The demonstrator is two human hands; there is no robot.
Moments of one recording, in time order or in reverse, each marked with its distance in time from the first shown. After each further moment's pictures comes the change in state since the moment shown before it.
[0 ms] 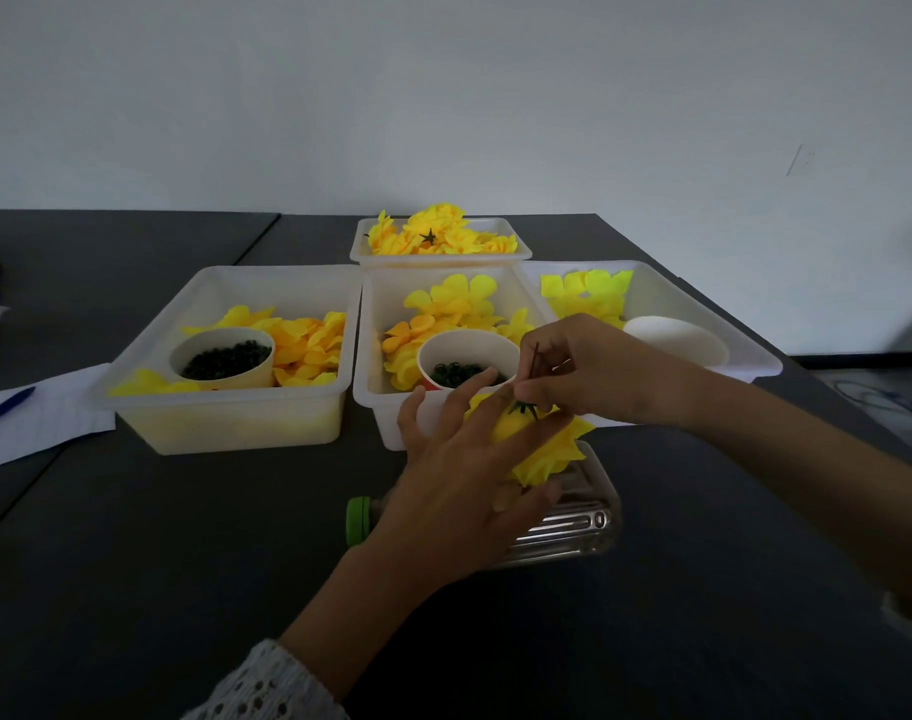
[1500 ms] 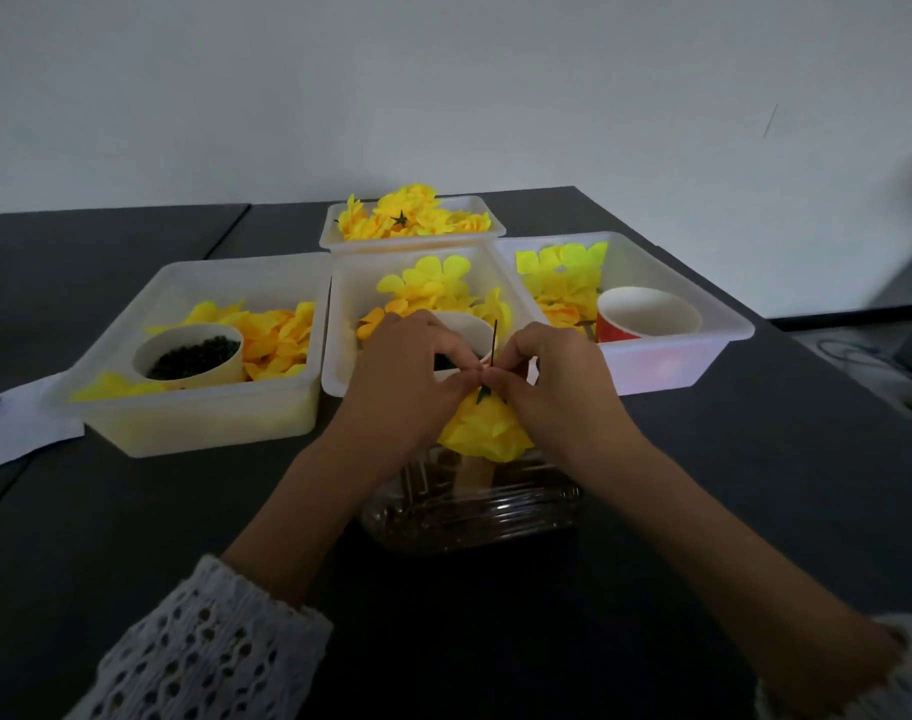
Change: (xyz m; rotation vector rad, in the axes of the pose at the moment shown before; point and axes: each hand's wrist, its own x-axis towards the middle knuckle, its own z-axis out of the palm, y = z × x) left_hand 0.054 -0.011 -0.039 -0.305 0.074 -0.265; right_hand -0.025 -0.006 0.055 -0.010 0.589 0.139
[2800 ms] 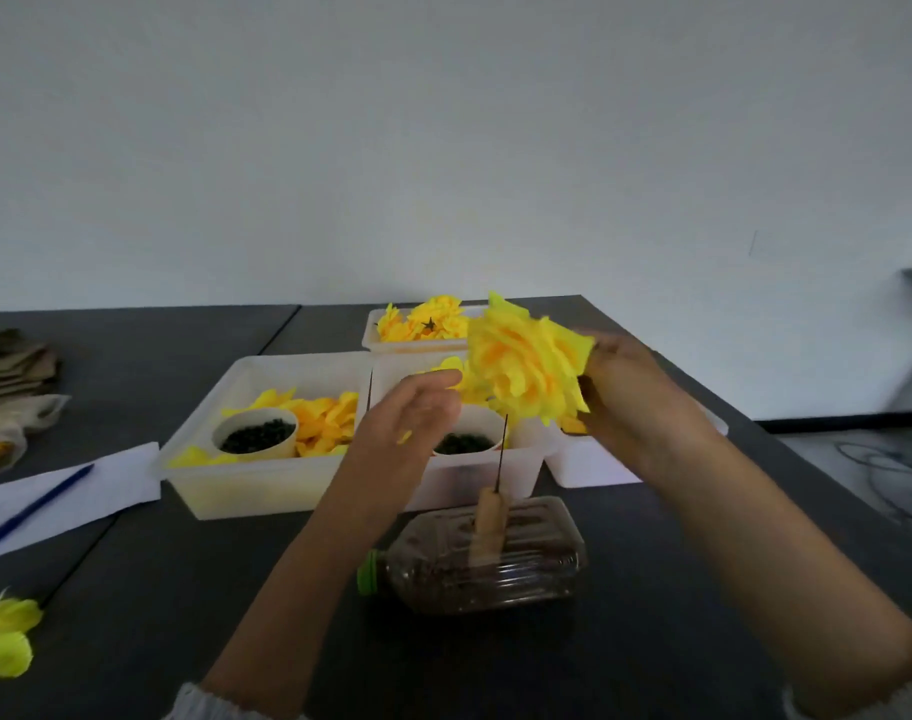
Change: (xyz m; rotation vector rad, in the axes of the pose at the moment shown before) left_hand -0.043 0.035 -0.058 -0.615 0.099 -0.112; right_hand 0.004 -0.073 -0.086 0.859 -0.137 0.170
